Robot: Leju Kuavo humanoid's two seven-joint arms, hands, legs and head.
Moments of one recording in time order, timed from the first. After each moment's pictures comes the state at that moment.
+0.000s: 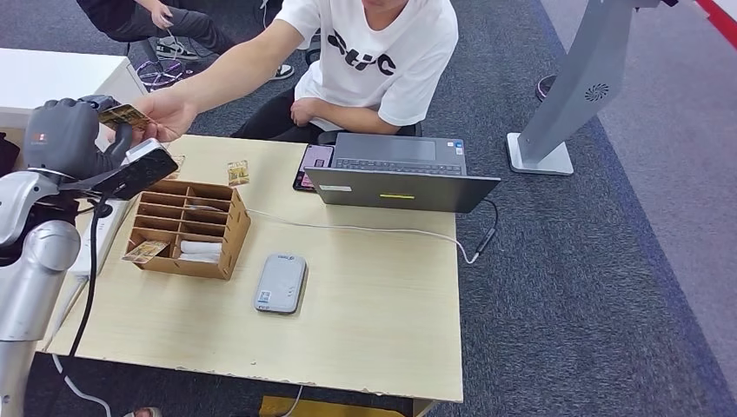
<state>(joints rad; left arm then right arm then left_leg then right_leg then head) -0.81 0.28 -0.42 -1.17 -0.91 0.10 -0.05 -0.09 0.17 -1.03 -0.21 1.35 -0.31 0.12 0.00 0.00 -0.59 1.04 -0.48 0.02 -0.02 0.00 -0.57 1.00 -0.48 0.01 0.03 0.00</state>
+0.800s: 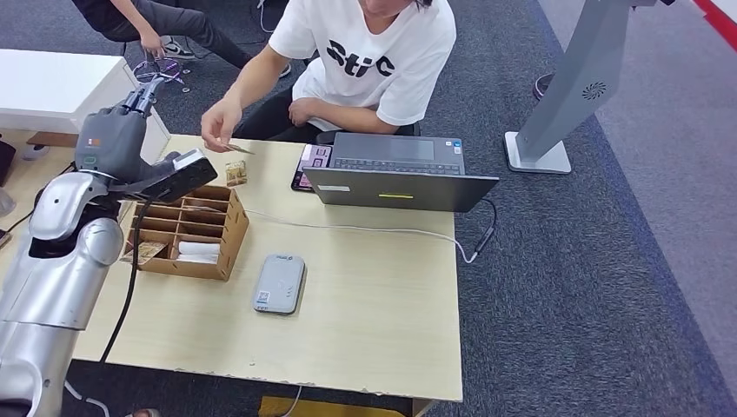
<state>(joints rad) -0.84 0.16 -0.42 -1.01 -1.05 0.14 -0.06 -0.10 0.17 -1.03 -0.21 1.34 -0.31 0.12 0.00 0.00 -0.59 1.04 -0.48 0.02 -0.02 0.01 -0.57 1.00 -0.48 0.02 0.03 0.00</state>
